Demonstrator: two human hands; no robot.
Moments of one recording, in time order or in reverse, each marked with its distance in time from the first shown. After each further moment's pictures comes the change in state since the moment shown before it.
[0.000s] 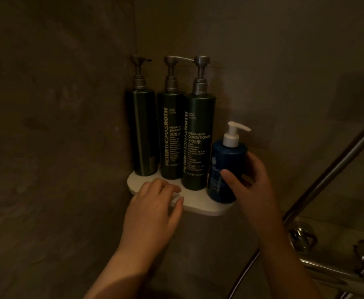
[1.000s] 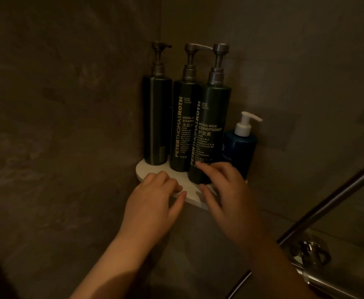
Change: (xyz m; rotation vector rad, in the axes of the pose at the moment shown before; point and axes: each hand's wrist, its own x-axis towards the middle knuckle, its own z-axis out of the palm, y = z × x) left_hand -0.004 -0.009 0.006 0.084 0.032 -0.065; right_hand -0.012 -0.002 0.034 -0.629 -0.283 -0.562
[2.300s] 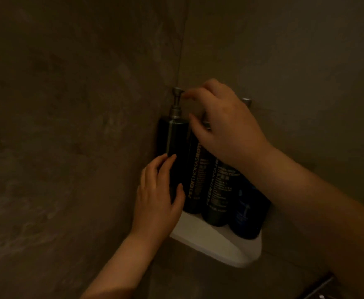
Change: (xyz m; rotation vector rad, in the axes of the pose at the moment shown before) left_hand 0.071 -0.029 -0.008 -0.270 0.426 -0.024; right_hand 0.190 -0.067 -0.059 -0.264 0.078 -0.350
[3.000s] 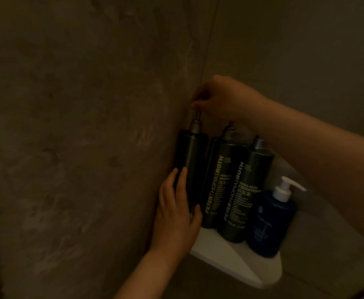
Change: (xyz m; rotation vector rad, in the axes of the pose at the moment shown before) left_hand -0.008 -0.016 0.011 -0.035 -0.105 -0.061; right_hand 0.101 0.007 0.009 -0.016 -0.450 0.227
